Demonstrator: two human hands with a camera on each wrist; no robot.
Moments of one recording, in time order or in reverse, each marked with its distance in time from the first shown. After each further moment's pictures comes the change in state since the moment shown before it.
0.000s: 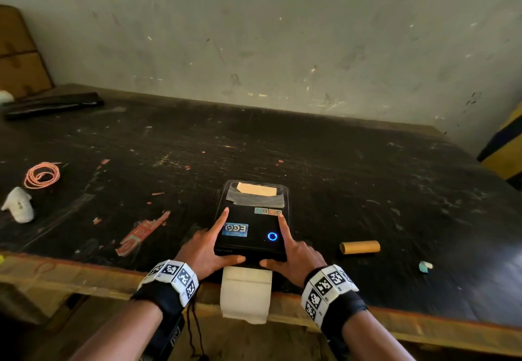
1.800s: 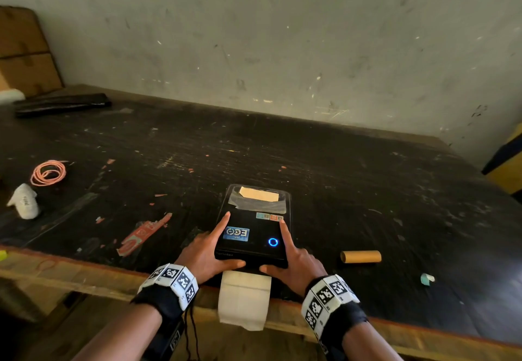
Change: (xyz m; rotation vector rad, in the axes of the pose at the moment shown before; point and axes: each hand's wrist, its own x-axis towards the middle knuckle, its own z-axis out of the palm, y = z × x) left_hand 0.000 -0.003 0.002 -0.036 0.003 -0.009; right_hand -0.003 0.001 -0.002 0.046 -0.013 -0.017
